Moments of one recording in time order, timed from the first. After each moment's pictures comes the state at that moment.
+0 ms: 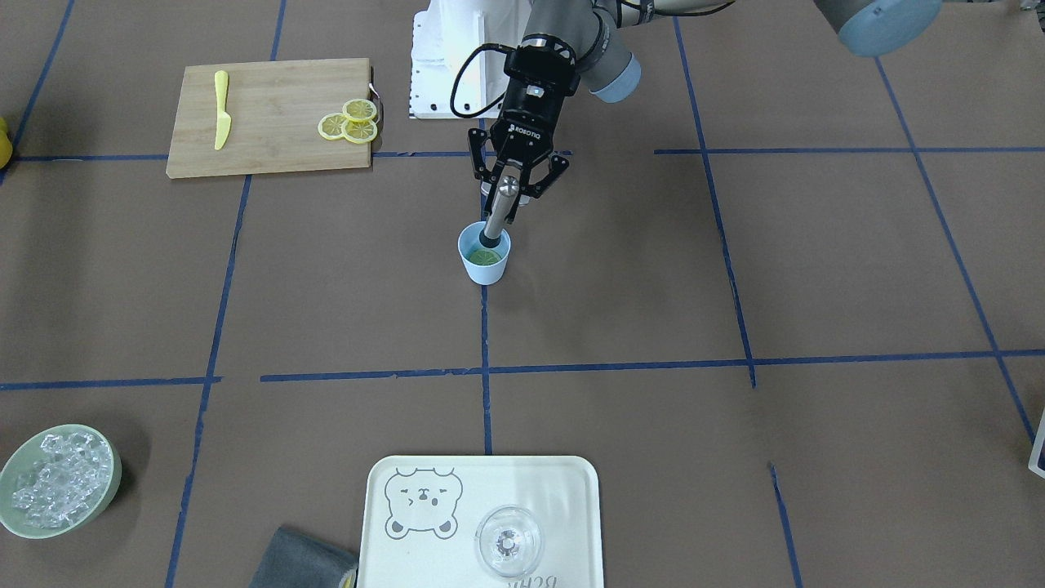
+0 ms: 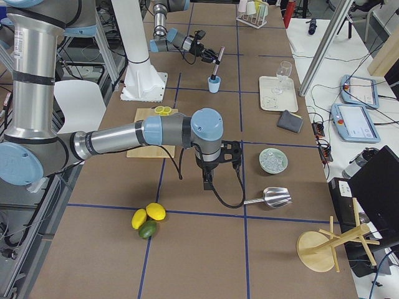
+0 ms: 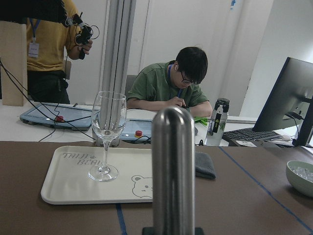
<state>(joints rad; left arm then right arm) -0.17 -2.16 -1.60 -2.56 -0.60 -0.88 1.61 -1.72 1.97 -1.81 2.42 -0.06</state>
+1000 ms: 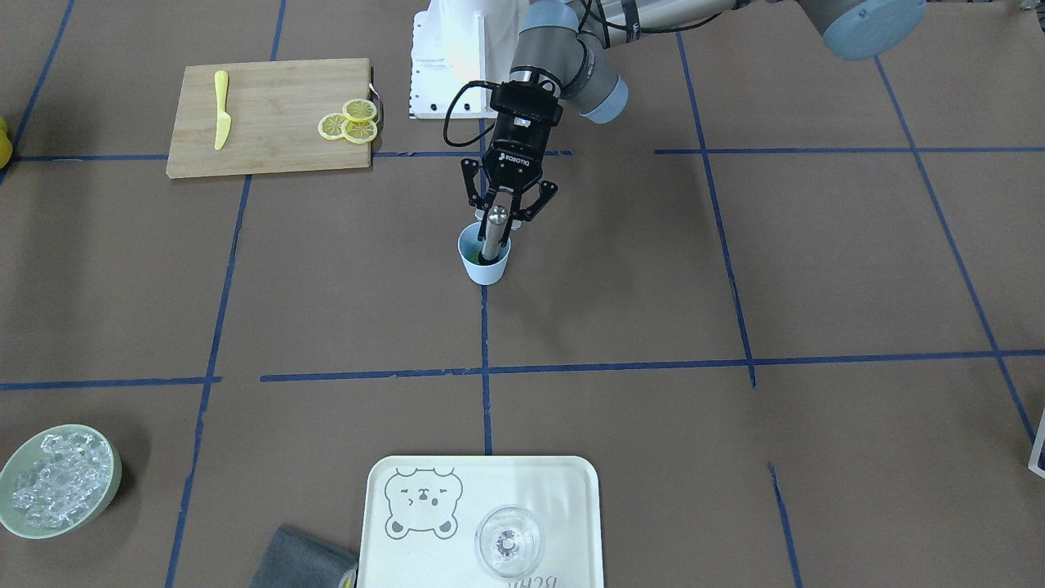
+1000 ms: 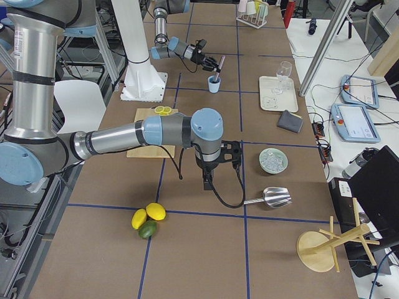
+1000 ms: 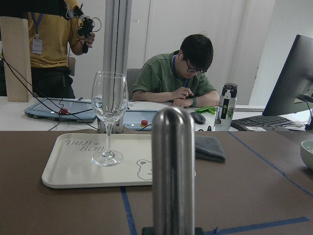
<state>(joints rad) -0.17 -2.21 -1.45 -2.61 -0.59 -0.88 1.61 -1.72 1.97 -1.80 2.41 -0.06</state>
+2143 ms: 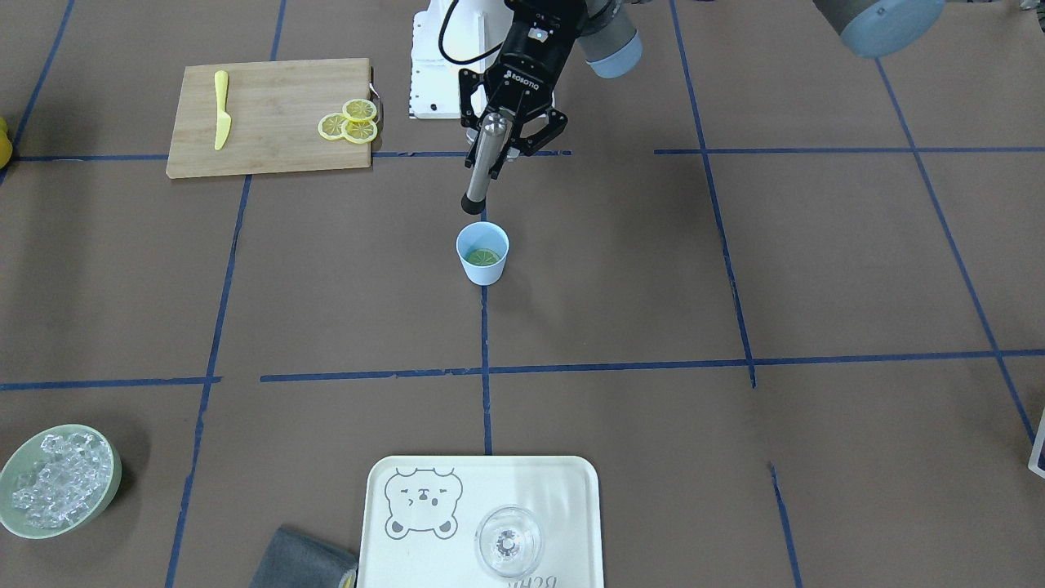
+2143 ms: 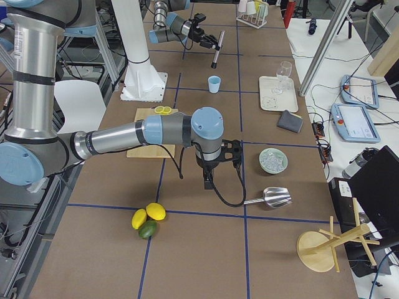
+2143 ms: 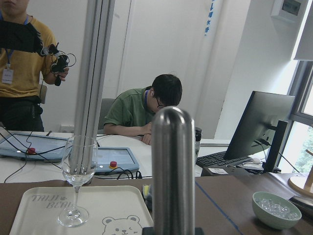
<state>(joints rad) -0.21 -2.11 -1.80 -2.63 -0.73 -0.70 1.61 -1.72 1.98 -1.80 2.41 -0.06</state>
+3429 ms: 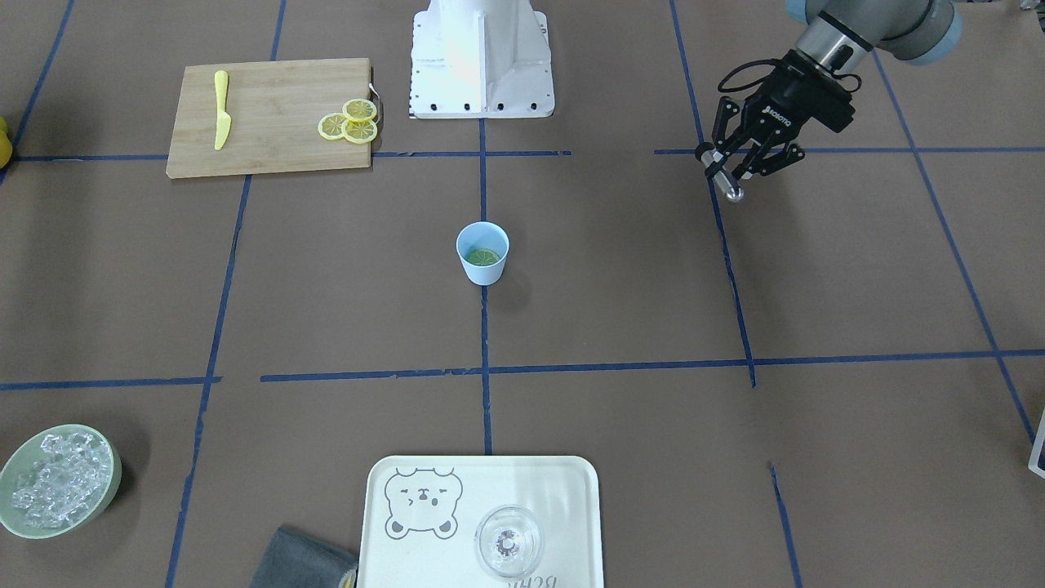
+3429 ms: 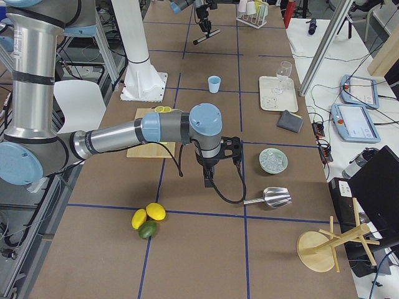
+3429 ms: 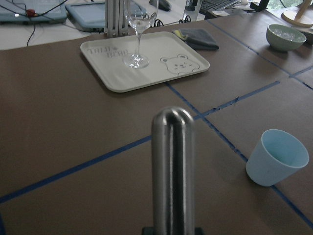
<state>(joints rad) -0.68 -1.40 -2.01 -2.58 -1.95 -1.05 1.62 -1.72 2.00 -1.80 2.41 -0.06</state>
